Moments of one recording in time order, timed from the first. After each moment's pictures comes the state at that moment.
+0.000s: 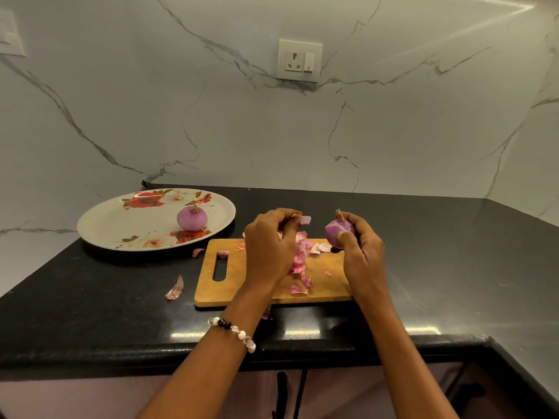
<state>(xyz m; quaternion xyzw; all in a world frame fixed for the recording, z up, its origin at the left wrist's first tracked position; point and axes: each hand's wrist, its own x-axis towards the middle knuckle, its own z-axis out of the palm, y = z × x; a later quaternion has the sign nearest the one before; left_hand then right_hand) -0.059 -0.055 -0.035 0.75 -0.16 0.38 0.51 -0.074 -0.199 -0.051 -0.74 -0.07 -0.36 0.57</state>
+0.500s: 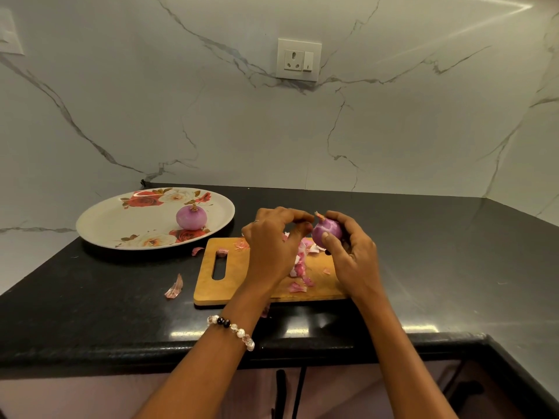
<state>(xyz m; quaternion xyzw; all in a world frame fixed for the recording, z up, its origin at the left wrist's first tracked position) -0.058 -0.055 -0.035 0.78 -0.20 0.38 0.47 -0.078 -0.195 -0.051 -0.76 -0.13 -0.34 0.54</state>
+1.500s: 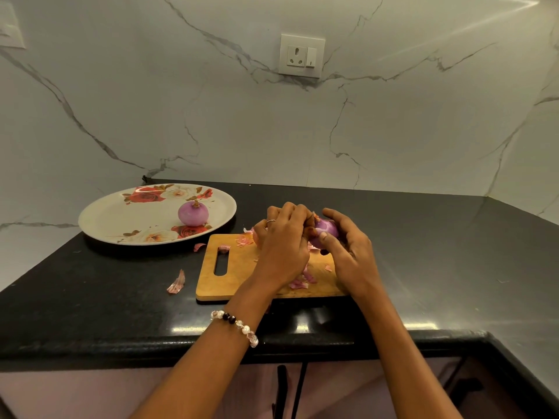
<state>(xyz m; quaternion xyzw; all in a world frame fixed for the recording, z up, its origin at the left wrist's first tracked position) -0.062 -0.061 -0.038 0.85 -0.23 0.32 0.36 -0.076 -0.196 -0.055 -0.77 -0.14 -0.28 0.55</state>
